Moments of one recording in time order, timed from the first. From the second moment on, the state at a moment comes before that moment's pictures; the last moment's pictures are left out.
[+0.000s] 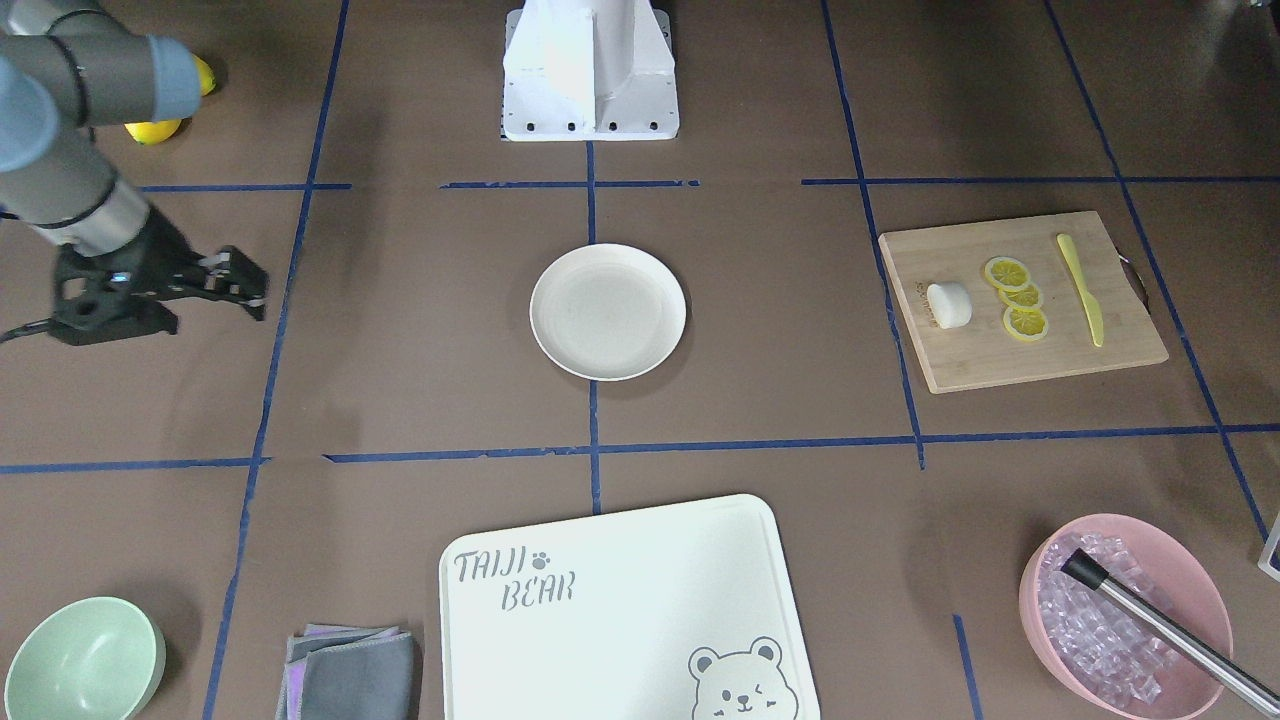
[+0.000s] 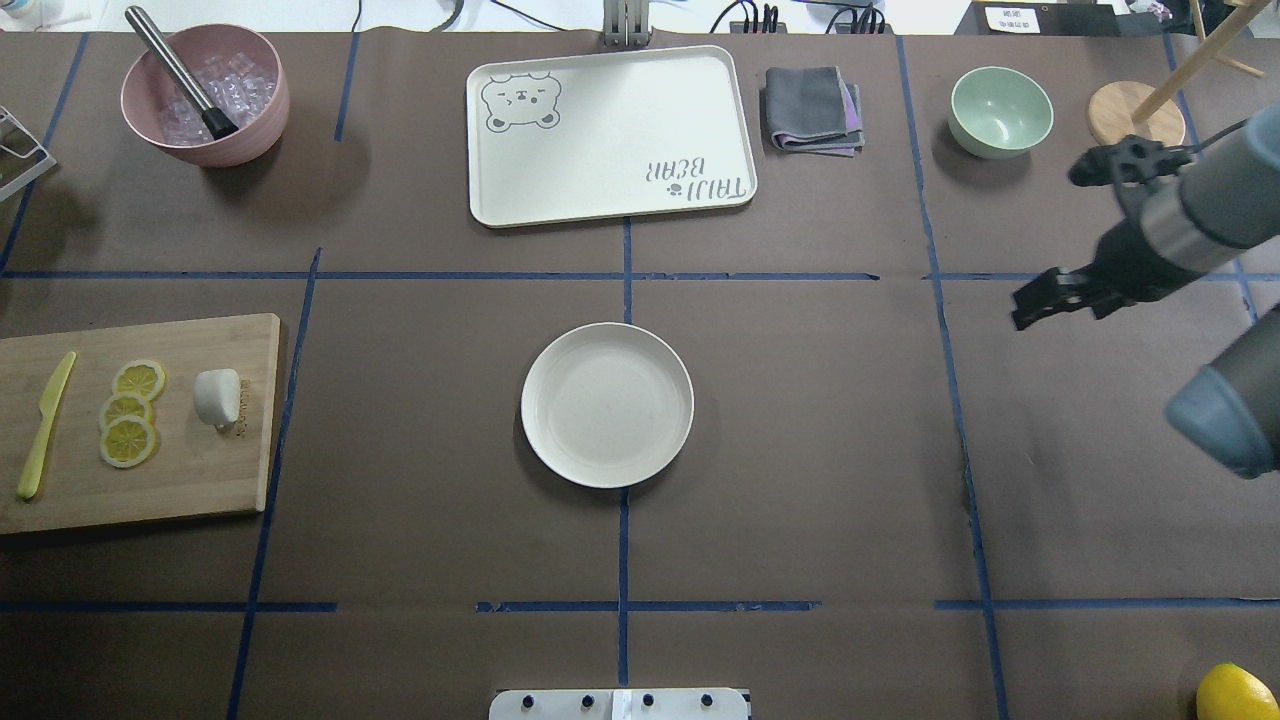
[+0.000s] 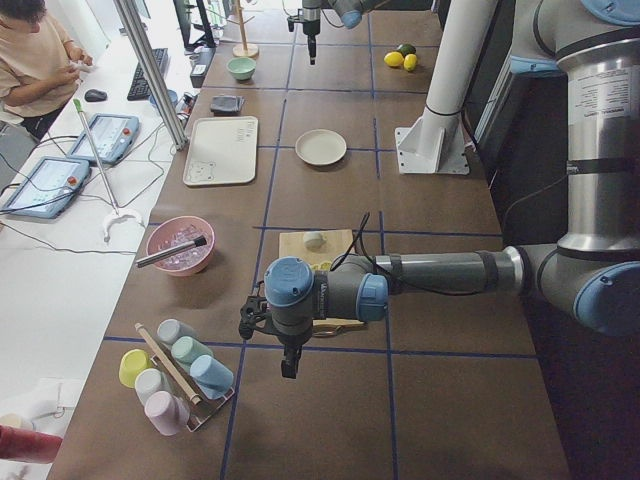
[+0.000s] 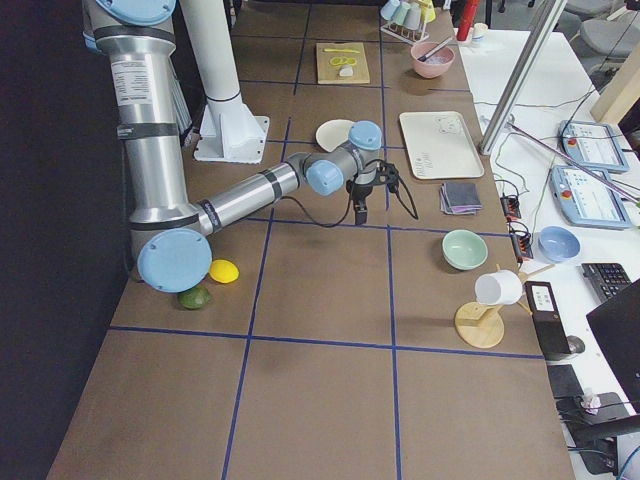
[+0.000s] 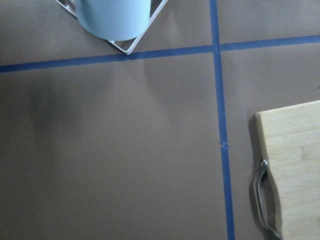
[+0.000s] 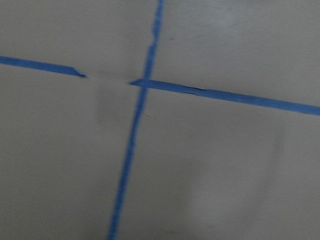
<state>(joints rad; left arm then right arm) -1.57 -1.46 -1.63 -1.69 -2.33 0.08 1.05 -1.53 1.87 -1.41 2.25 0.51</state>
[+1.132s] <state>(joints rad) -1.39 -1.58 -1.73 -1.72 -2.34 -0.14 1.61 -1.82 1.88 -1.65 2.30 -0.21</state>
